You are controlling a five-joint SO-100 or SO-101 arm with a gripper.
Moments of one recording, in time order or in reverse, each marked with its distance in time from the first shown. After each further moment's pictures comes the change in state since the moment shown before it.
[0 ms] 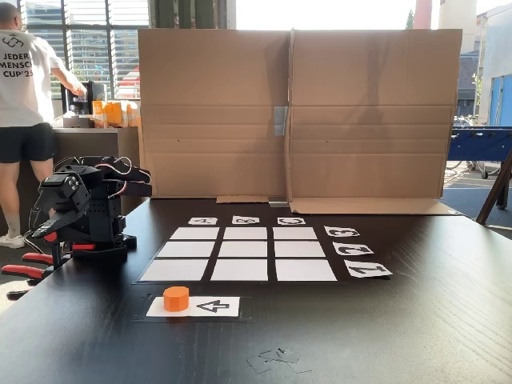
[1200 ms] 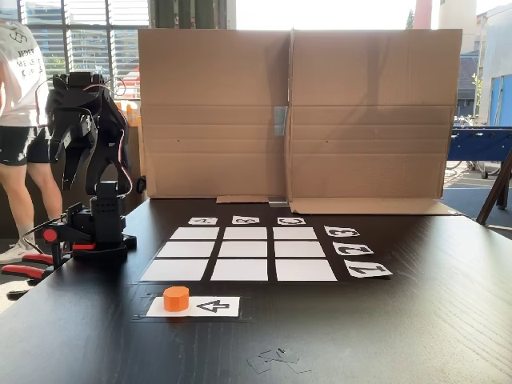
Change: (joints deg) arm -18.9 -70.1 -79.5 39.1 -8.9
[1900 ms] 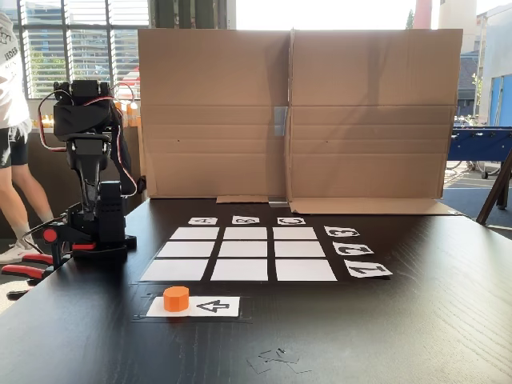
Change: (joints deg) arm -8.8 -27.9 -17.1 3.3 -7.6
